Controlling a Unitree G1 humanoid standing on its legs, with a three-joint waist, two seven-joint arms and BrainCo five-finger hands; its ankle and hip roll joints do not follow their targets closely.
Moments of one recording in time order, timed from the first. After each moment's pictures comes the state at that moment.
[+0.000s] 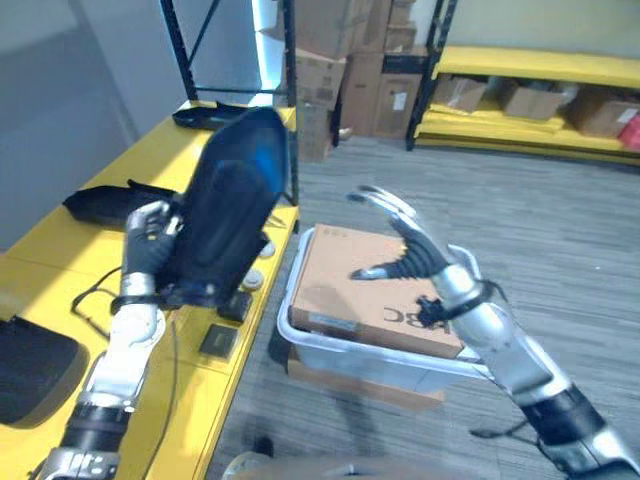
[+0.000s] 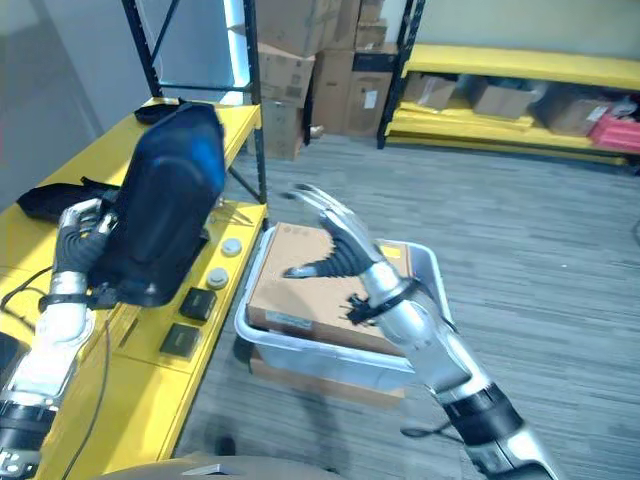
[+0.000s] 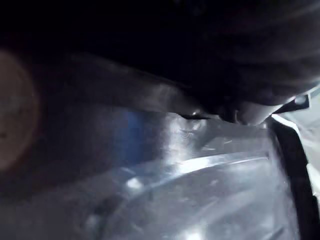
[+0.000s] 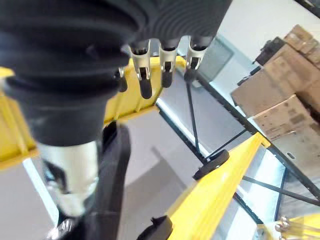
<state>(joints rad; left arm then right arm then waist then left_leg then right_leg) -0.06 0.48 0.00 0.02 0.10 -0.13 0.39 -0.08 -0.67 0.17 -0.25 -0.23 -0.31 -0.13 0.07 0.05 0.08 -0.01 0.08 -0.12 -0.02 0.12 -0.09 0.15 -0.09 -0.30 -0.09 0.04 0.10</state>
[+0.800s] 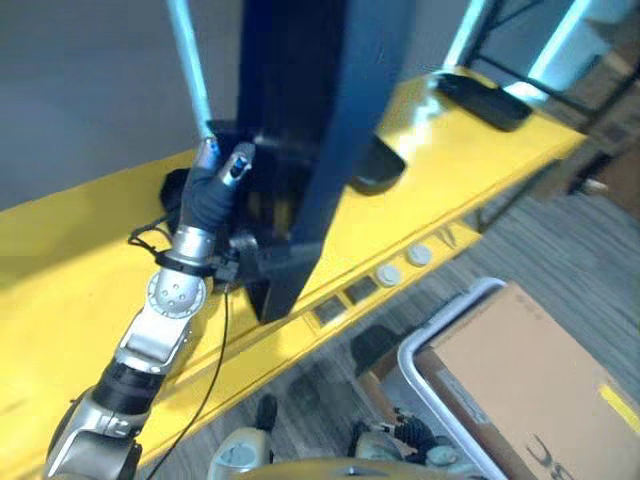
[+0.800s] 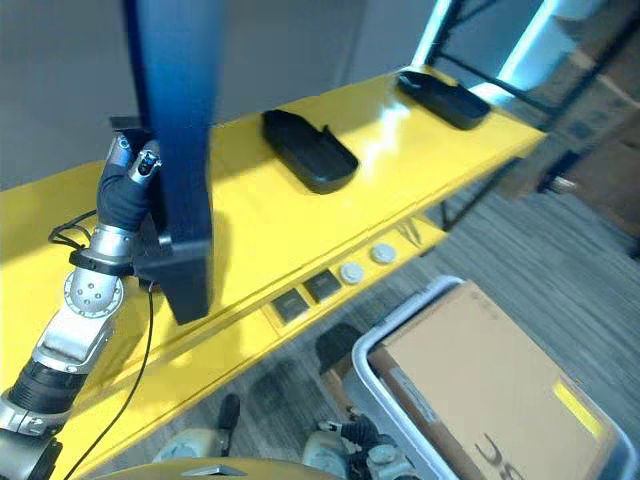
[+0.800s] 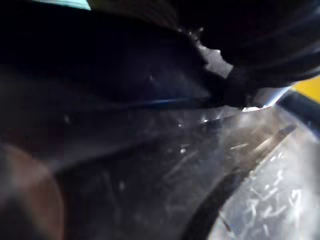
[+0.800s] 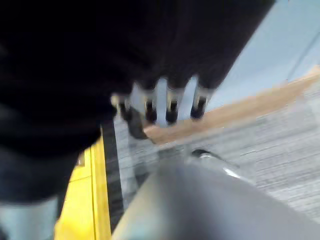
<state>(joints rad) -0.32 0.47 -0.24 -0.27 -0.16 -0.30 0.17 -0.06 -0.20 0.23 1.25 -0.02 -0.12 -0.02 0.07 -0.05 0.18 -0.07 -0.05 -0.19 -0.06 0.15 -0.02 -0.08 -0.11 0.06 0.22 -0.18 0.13</state>
